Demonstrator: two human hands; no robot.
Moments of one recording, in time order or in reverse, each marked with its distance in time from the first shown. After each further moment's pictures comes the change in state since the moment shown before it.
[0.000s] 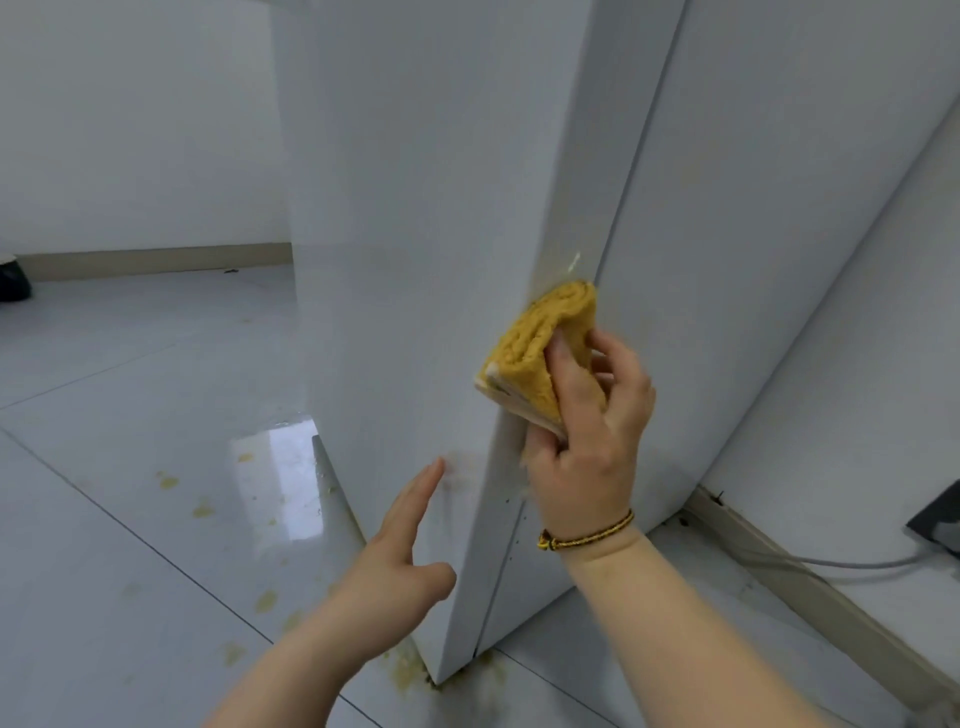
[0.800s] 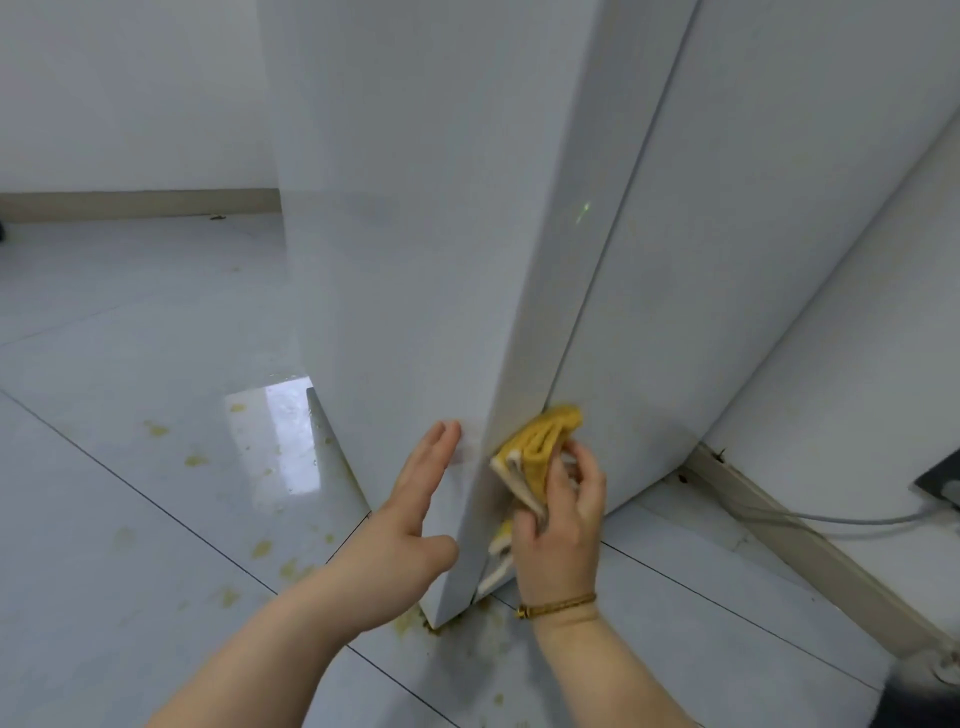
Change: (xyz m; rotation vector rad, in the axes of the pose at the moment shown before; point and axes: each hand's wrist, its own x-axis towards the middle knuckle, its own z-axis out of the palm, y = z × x) left_hand 0.006 -0.034 0.012 -0.034 -0.104 0.059; right_hand -0.139 0.019 -0.001 0.003 -0.252 0.372
